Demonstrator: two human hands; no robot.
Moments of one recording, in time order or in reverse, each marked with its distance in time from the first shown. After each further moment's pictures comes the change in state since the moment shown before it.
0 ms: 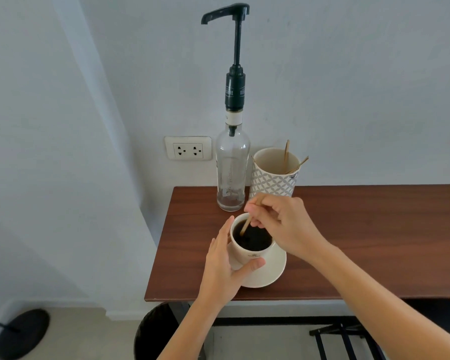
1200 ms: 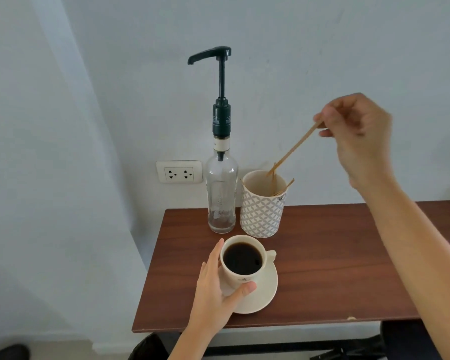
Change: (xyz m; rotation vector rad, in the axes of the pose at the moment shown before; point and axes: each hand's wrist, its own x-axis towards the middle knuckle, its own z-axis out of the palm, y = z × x) left_hand -0.002 0.000 0.001 0.017 -0.006 -0.026; right_hand 0.071 -0.017 -0.138 0.235 0.638 -0.156
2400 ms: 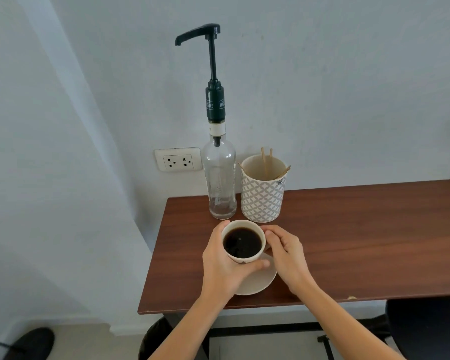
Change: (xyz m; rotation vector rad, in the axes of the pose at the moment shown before) left_hand 0.013 0.031 0.009 0.043 0.154 0.168; right_hand -0.203 0.095 0.048 0.007 -0.294 0.582
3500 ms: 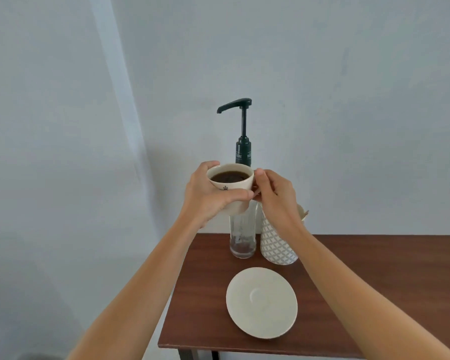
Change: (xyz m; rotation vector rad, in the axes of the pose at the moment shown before) left_hand 0.137 0.122 -0.111 -0.021 0.127 -0.116; right_hand 0.085 -0.167 0.031 0.021 0.075 -0.315
